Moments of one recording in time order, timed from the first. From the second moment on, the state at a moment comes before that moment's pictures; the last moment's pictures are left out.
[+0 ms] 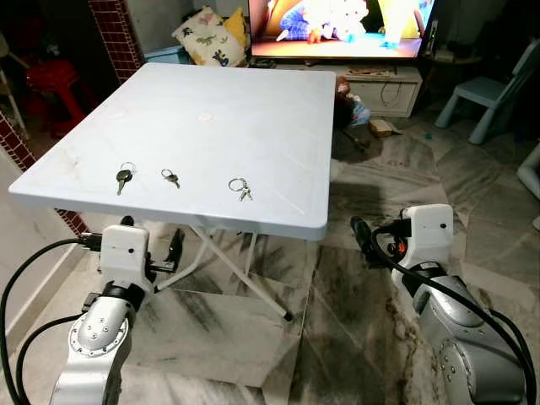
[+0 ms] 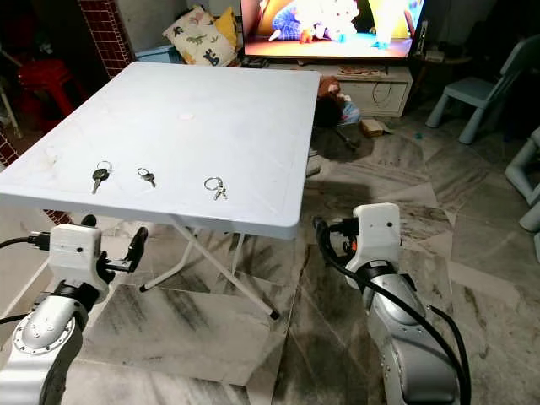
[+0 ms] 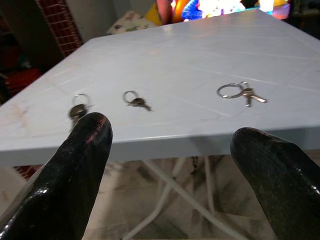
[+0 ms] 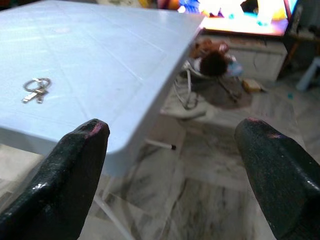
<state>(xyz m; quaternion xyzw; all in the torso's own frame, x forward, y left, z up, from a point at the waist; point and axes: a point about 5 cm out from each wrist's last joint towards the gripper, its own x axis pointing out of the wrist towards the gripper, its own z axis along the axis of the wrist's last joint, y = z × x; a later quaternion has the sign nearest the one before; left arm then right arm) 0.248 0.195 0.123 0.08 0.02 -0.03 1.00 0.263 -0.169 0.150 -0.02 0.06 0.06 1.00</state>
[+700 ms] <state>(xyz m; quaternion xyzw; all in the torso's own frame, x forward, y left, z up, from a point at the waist) 0.246 0.187 0.120 0.07 0.03 -0.04 1.00 0.262 -0.167 0.152 -0.04 0.05 0.06 1.00</state>
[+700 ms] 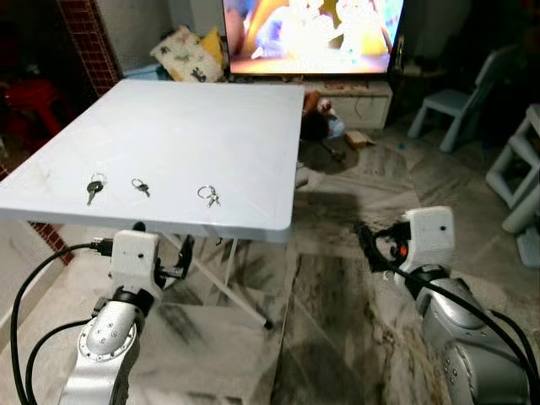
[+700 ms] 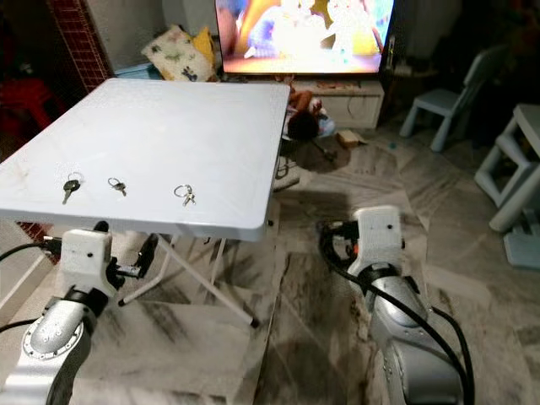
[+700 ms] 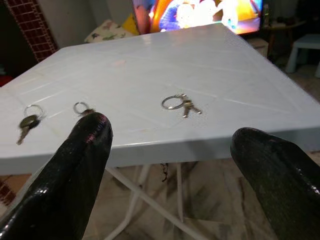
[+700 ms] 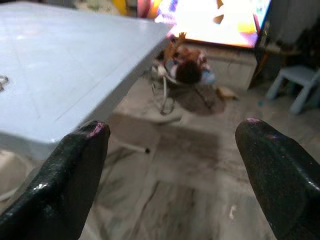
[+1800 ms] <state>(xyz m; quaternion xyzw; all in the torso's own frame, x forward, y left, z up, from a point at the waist) 0.251 0.199 0.130 0.06 0.00 0.00 1.00 0.262 -0.143 0.157 -0.02 0.03 0.13 0.99</state>
